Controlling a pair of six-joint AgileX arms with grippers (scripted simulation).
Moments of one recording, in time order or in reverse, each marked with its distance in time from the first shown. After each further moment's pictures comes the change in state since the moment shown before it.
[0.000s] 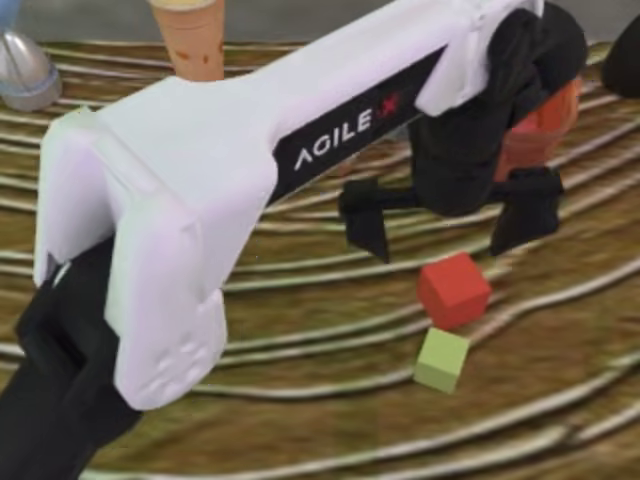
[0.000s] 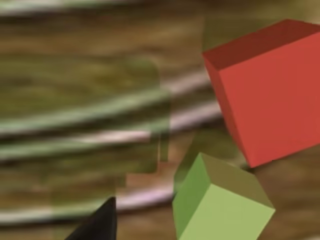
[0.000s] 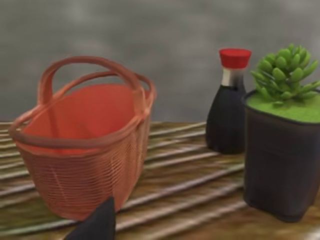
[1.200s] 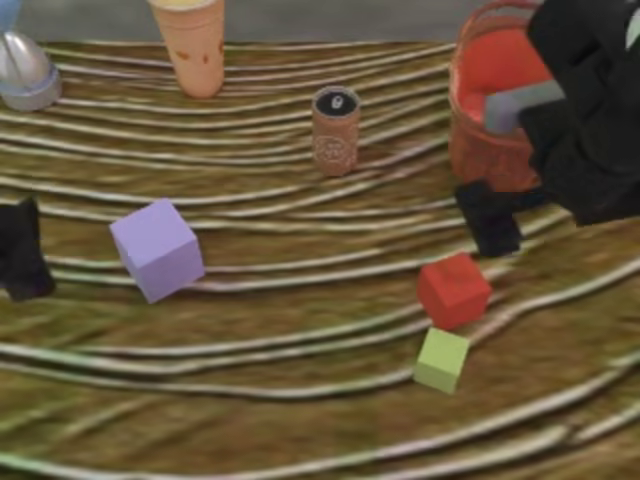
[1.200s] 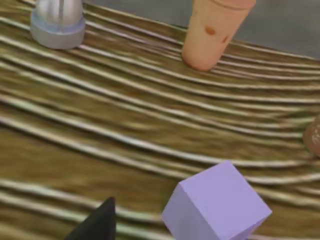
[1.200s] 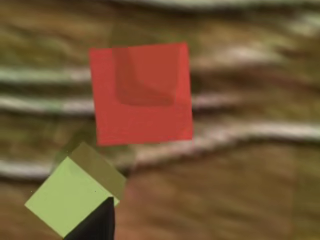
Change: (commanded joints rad) left arm 0.730 -1.933 -1.911 1.076 -0.012 0.599; right arm 0.398 1.629 1.265 -0.903 0.001 0.093
